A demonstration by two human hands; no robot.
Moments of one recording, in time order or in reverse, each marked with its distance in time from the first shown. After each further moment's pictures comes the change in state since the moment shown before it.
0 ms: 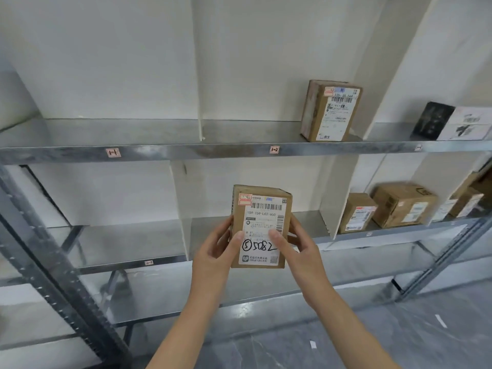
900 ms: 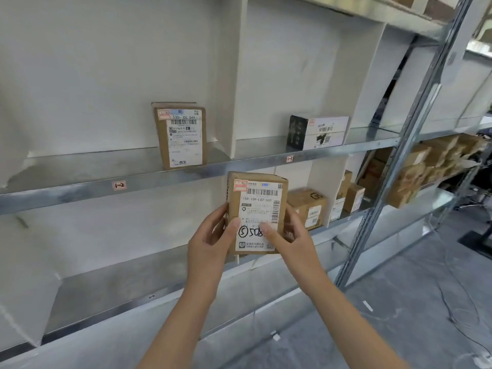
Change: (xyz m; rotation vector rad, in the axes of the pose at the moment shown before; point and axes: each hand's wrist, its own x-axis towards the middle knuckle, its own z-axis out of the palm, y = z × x) left_hand 0.039 -0.031 0.283 0.003 -0.208 0.069; right_hand 0.058 -0.018 -0.265 -0.077 0.249 -0.135
